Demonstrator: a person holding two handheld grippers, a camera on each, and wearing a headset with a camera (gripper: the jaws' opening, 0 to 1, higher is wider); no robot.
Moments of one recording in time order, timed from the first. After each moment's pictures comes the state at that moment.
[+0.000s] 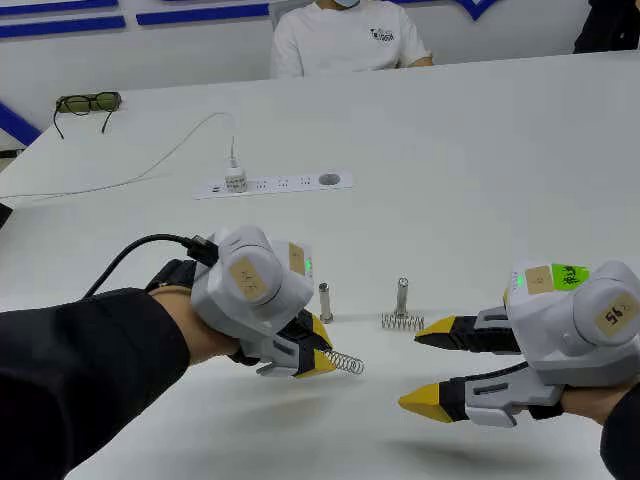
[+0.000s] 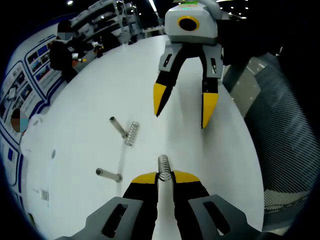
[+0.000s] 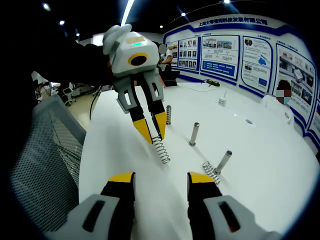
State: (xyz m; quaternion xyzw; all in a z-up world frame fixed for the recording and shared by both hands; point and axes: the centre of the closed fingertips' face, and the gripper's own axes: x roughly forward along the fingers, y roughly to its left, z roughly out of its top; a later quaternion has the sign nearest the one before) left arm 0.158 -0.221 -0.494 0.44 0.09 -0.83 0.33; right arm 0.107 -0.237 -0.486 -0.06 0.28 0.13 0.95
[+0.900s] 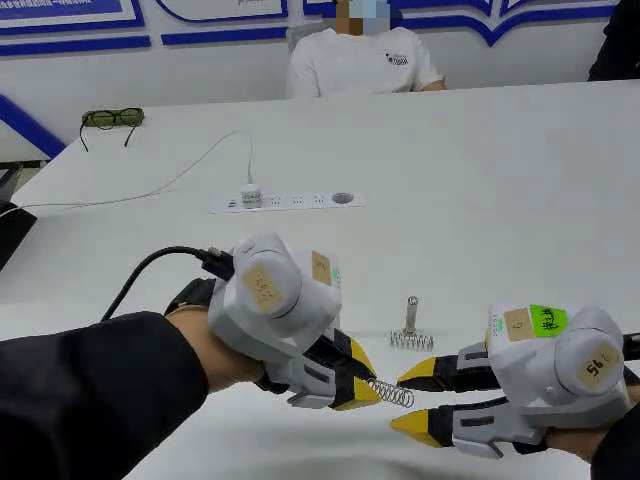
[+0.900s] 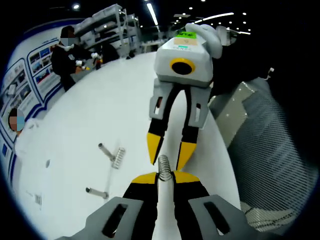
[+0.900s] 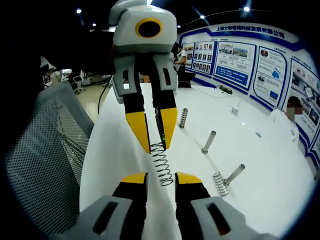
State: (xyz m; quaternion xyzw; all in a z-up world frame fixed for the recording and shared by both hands) left arm 0.113 -0.213 -0.463 0.38 0.09 -0.86 0.33; right arm 0.113 -0.216 -0.488 -0.11 0.28 0.17 0.94
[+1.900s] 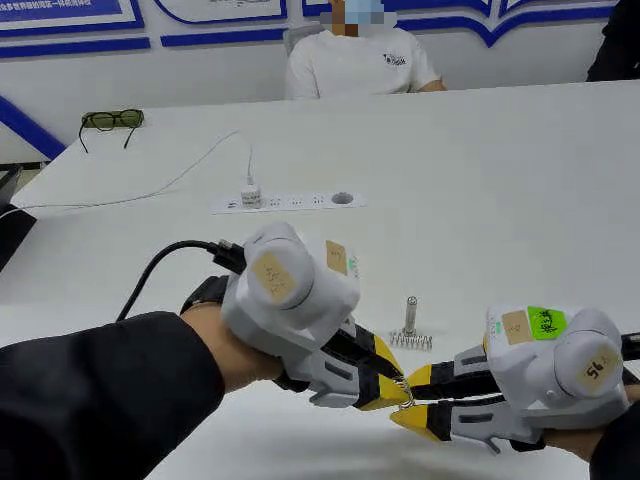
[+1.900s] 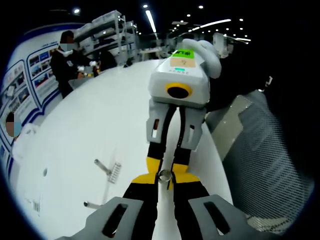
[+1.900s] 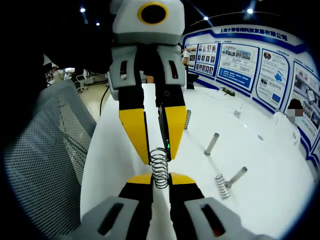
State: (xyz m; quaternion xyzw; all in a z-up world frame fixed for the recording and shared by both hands) left arm 0.088 -0.221 -0.447 0.34 0.09 -0.88 0.32; right arm 0.113 -0.211 -0.489 -0.12 0.27 0.19 0.94
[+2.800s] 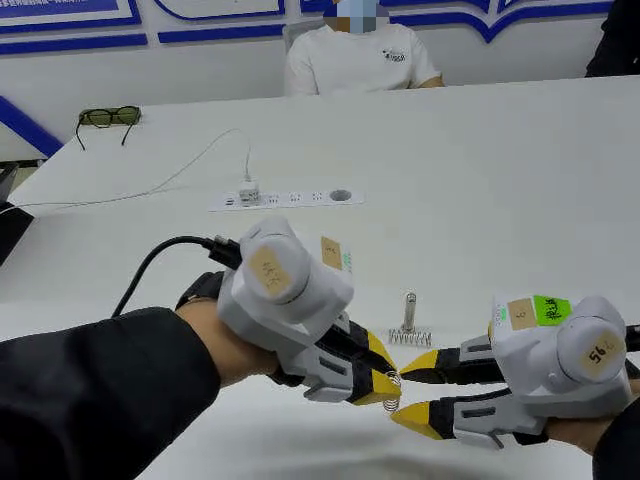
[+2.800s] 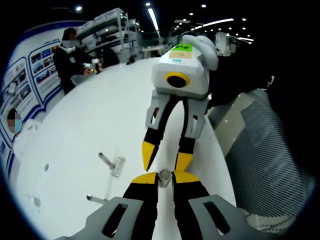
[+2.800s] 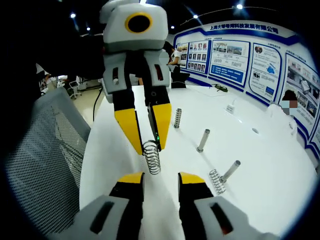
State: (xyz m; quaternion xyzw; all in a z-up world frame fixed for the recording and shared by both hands) left arm 0.108 -0.220 -0.451 0.35 0.10 -0.87 0.33; right arm 0.114 -0.228 -0.485 -0.08 0.27 0.15 0.95
